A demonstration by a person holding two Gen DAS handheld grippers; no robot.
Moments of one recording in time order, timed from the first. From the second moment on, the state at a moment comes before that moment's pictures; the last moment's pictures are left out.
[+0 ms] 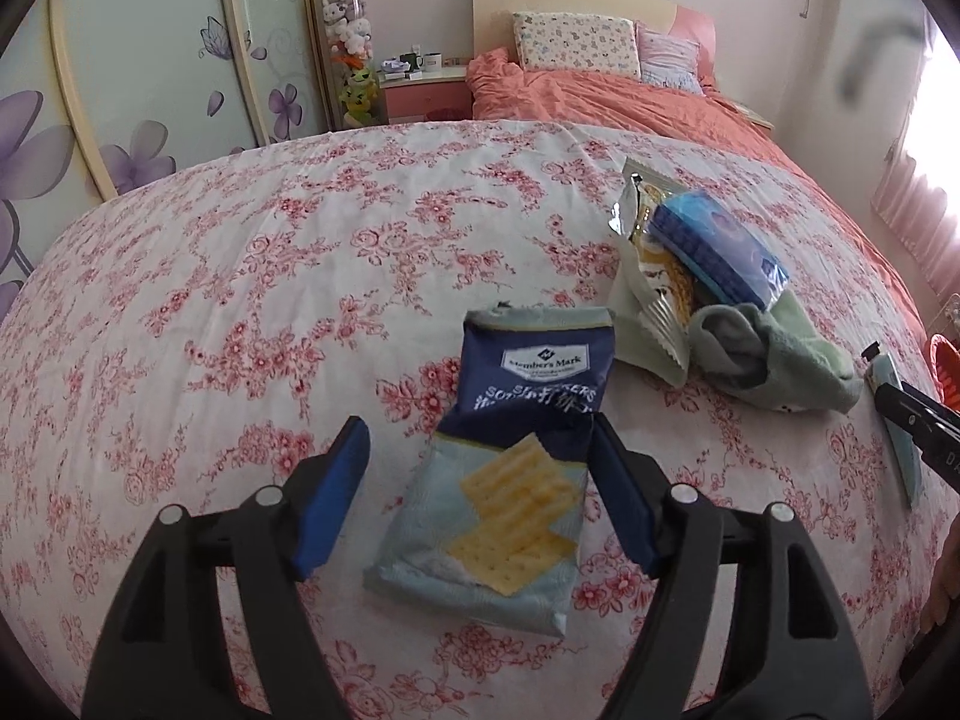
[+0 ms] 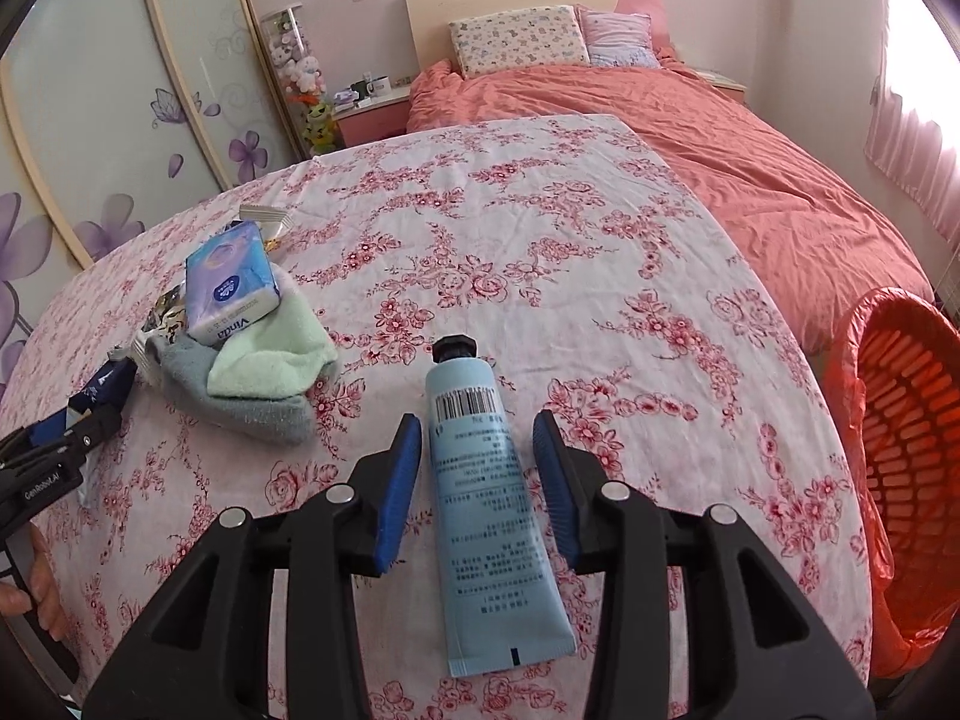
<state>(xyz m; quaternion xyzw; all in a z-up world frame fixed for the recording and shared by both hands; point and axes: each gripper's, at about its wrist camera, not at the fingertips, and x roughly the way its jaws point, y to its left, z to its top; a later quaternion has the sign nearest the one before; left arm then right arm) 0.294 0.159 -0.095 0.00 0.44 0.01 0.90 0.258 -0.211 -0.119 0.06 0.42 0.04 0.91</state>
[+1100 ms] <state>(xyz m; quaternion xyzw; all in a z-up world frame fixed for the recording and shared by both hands) 0.293 0.171 -0.100 -0.01 0.44 0.00 0.90 0.258 -0.197 -0.118 0.01 0.42 0.04 0.91</state>
